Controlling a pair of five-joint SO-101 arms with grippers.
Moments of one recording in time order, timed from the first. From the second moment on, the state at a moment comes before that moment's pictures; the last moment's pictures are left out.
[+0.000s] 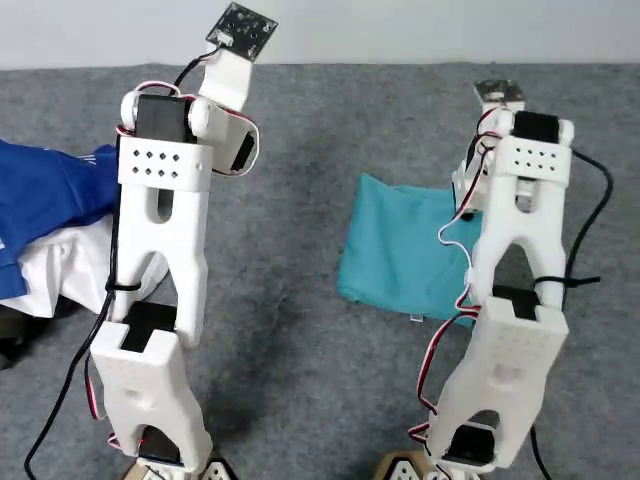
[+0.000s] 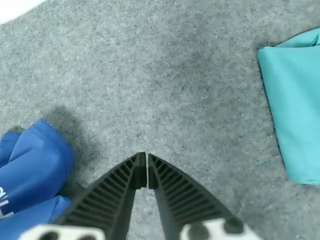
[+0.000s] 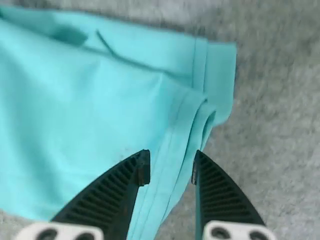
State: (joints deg) left arm 5.1 23.8 -48.0 99.5 -9.0; right arm 7.6 35.3 -40.1 94.1 12.0
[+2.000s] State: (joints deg) left arm 5.1 23.8 -44.0 99.5 -9.0; right arm 9.2 51.8 -63.6 95.8 13.7
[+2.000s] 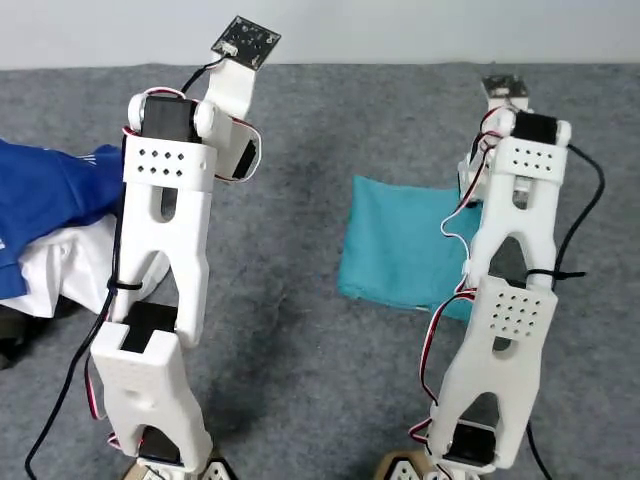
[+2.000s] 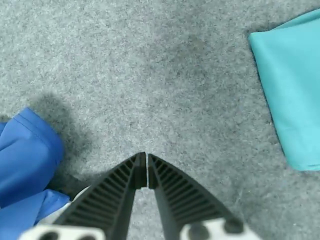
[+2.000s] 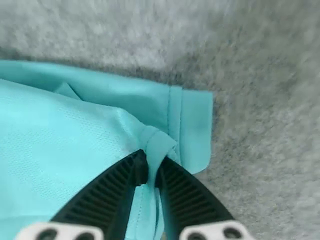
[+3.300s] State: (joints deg) left arm 5.1 23.8 -44.0 99.5 -9.0; right arm 9.6 53.5 -58.4 100.5 11.0
